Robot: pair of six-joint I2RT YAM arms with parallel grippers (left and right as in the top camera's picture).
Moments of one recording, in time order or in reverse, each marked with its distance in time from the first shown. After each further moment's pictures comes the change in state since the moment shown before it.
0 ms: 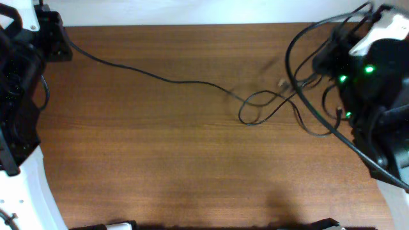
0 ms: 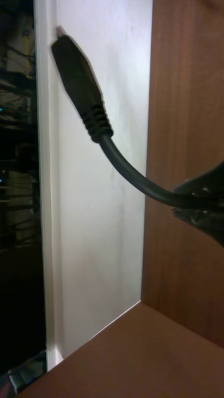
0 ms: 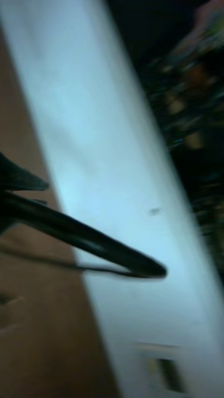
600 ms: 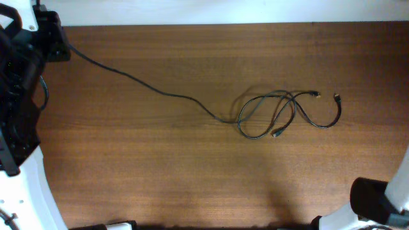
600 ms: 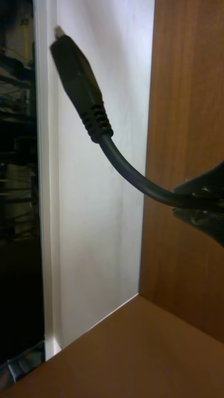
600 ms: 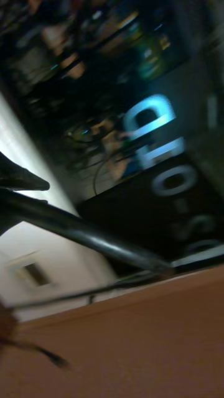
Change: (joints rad) left arm 0.000 0.000 0.000 -0.002 -0.031 0.000; right arm -0.478 0.546 0.818 0.041 -0.021 -0.073
